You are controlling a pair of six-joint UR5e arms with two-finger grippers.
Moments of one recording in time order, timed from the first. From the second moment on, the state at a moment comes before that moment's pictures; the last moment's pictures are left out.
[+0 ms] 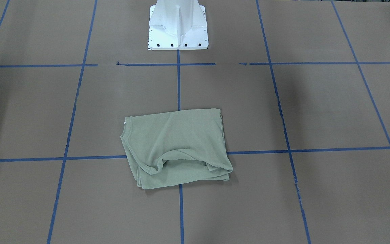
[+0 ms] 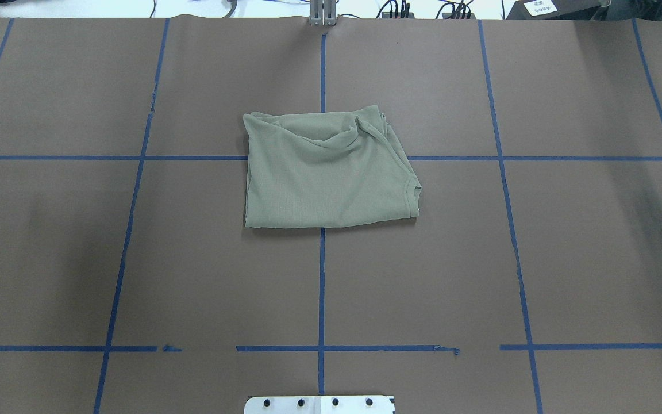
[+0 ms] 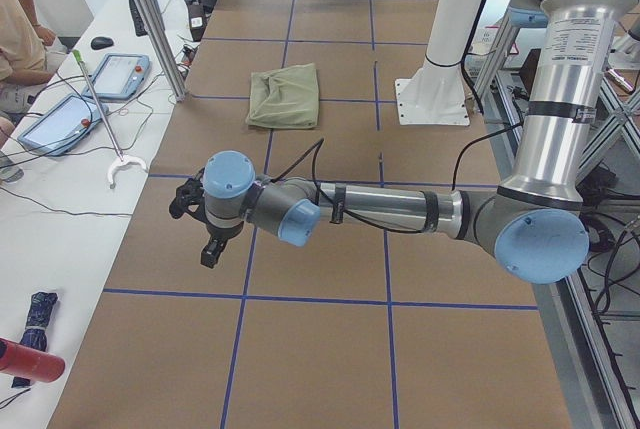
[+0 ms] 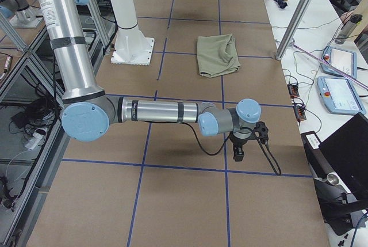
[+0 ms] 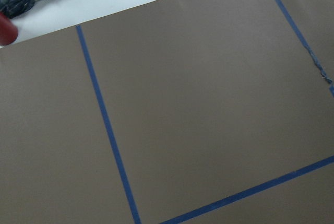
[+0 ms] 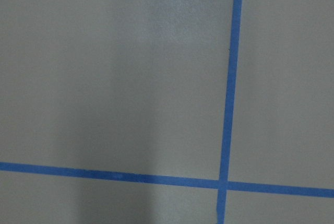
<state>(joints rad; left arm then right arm) -1.55 -1.69 -1.50 -1.94 -2.39 -0.03 1.42 -1.37 1.32 -1.33 2.31 0.17</state>
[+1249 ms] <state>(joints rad) -1.51 -1.64 -1.50 -1.90 -2.37 -0.11 1.46 -1.39 1.45 -1.55 2.31 0.07</state>
